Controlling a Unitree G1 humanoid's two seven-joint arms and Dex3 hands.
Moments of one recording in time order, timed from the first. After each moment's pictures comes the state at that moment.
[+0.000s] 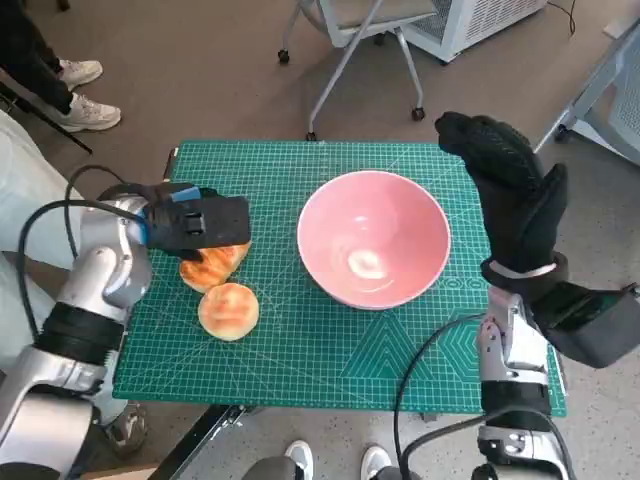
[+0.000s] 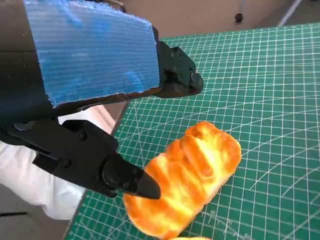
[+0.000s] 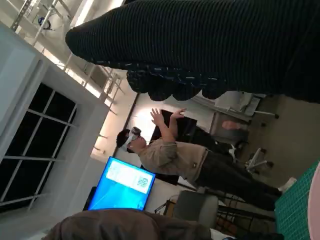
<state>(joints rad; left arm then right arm) -0.86 0.62 -0.45 0.54 0.72 0.36 -0.66 -0.62 -0.11 -0.16 0.45 0.35 -0.65 0.49</state>
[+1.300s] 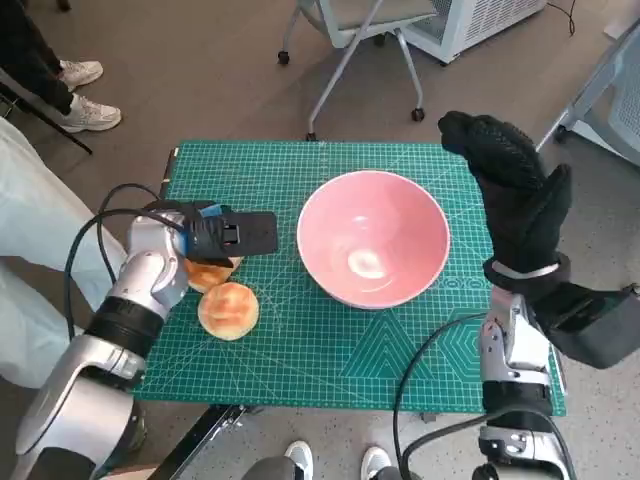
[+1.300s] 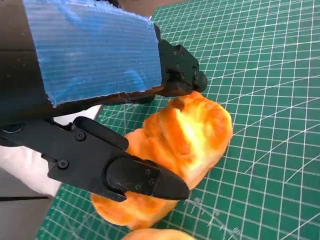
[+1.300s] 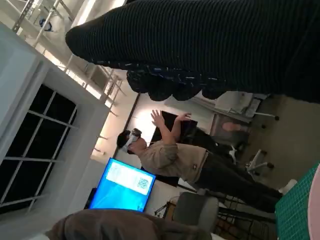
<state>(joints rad) -0.90 0.48 -0.52 0.79 0.74 0.39 -0.51 -0.62 -0.11 -0.17 0.45 0.35 -0.65 0.49</state>
